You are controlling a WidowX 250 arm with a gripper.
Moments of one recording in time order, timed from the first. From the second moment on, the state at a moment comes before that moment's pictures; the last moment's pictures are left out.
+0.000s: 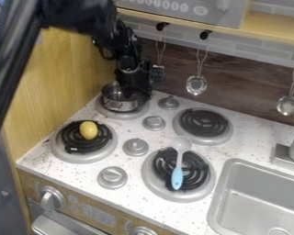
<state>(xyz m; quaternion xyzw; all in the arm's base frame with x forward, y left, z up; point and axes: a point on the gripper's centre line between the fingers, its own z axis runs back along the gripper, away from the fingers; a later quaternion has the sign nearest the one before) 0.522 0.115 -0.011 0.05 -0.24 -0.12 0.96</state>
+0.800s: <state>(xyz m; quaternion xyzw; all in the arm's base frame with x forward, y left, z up) 0.419 0.063 -0.015 0.01 -0.07 -0.08 0.99</state>
